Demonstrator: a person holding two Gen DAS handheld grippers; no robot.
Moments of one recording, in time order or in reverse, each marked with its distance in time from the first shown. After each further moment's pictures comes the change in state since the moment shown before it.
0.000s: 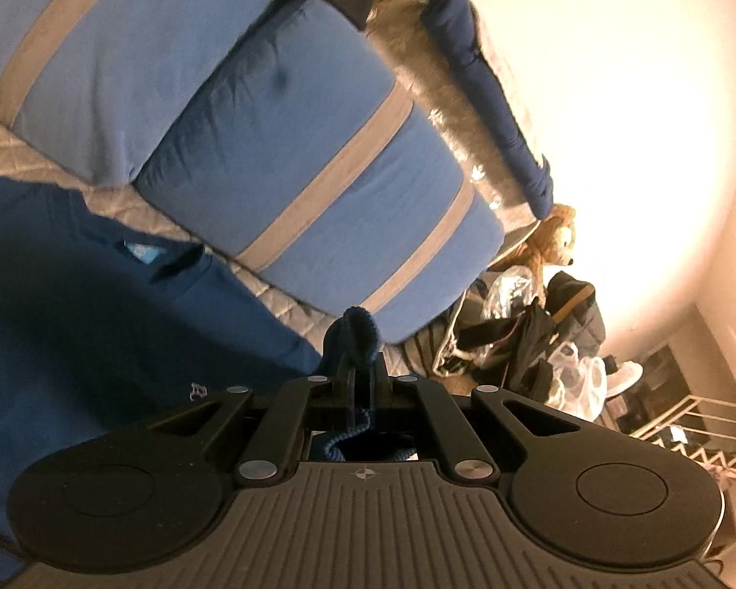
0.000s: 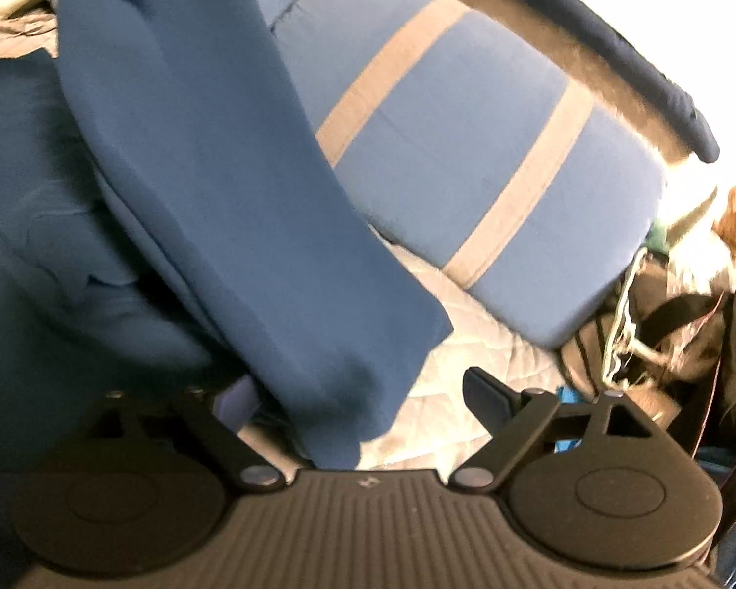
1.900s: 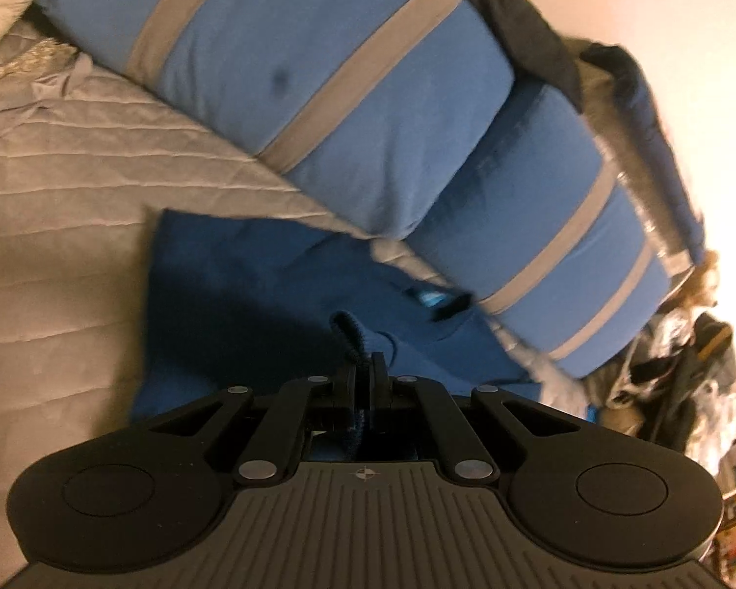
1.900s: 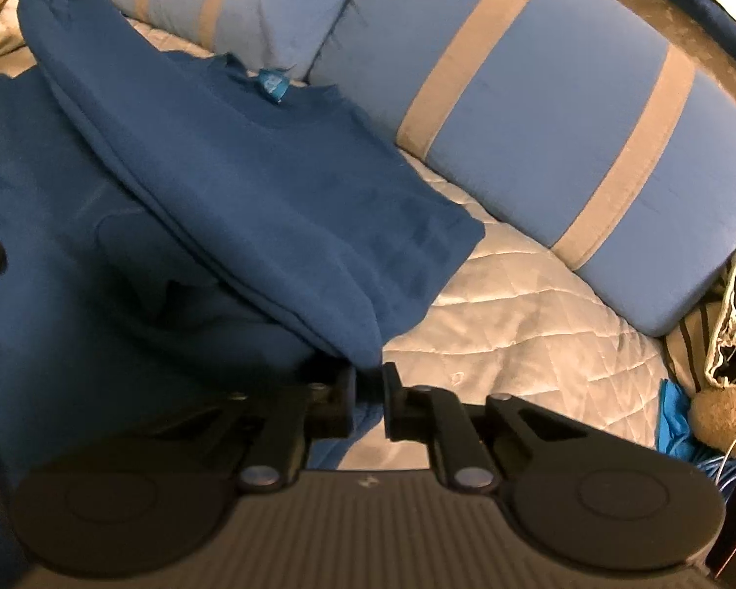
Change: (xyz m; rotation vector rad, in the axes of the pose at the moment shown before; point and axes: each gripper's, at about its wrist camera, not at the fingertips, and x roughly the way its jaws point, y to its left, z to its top) left arm -0.117 0.143 0.009 -0.016 -0.051 0.384; right arm 0.021 0.023 0.015 -0.014 0.086 0.237
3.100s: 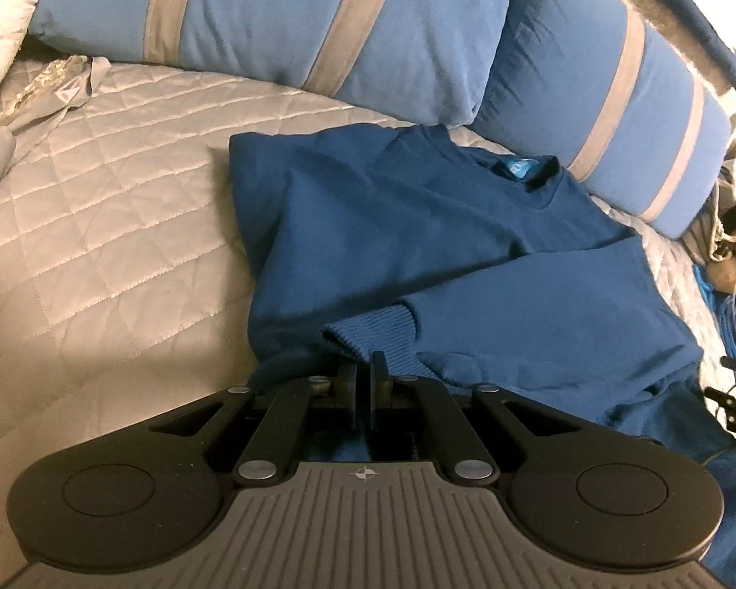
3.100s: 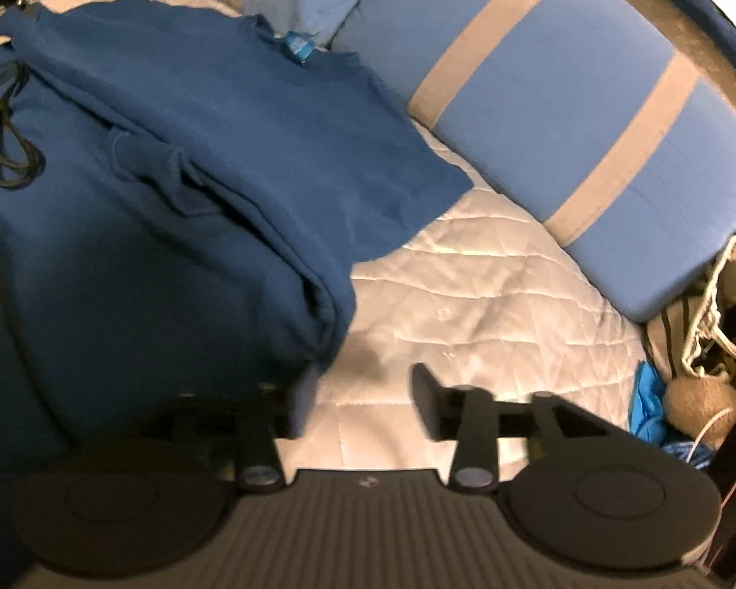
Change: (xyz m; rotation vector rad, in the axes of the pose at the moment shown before) left arm 0.006 0.024 -0.055 0.281 0.101 0.213; right arm -0.031 -0.004 -0.031 -0.091 0.060 -0.027
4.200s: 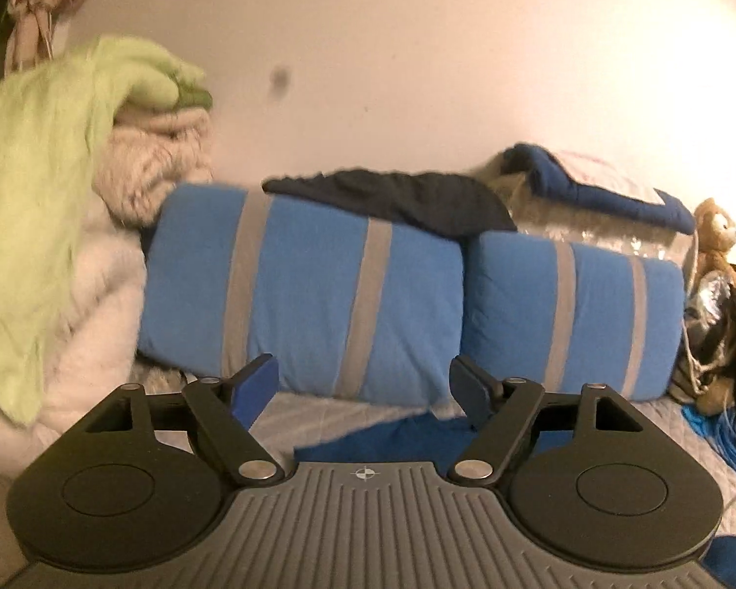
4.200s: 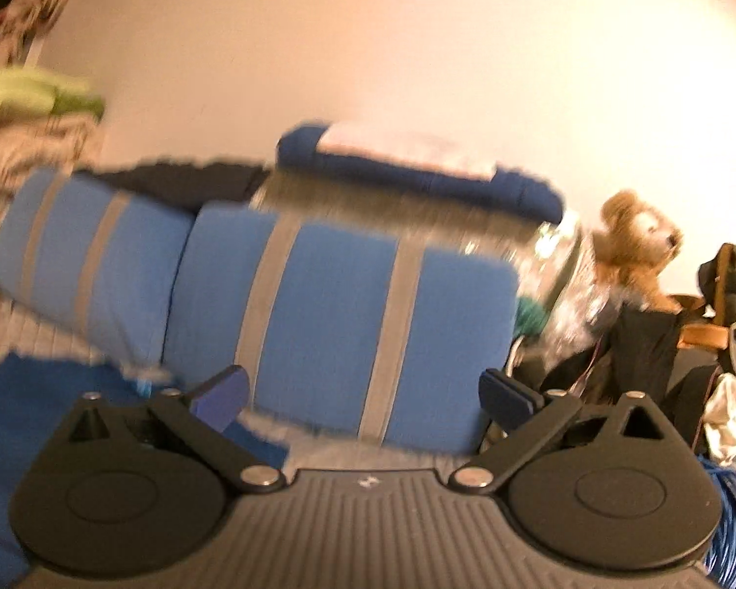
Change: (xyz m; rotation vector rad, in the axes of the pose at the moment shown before) left arm -0.209 -0.091 0.024 0.152 -0.631 0.167; right arm -0.201 -0.103 0.044 0.480 -0.541 -0.306
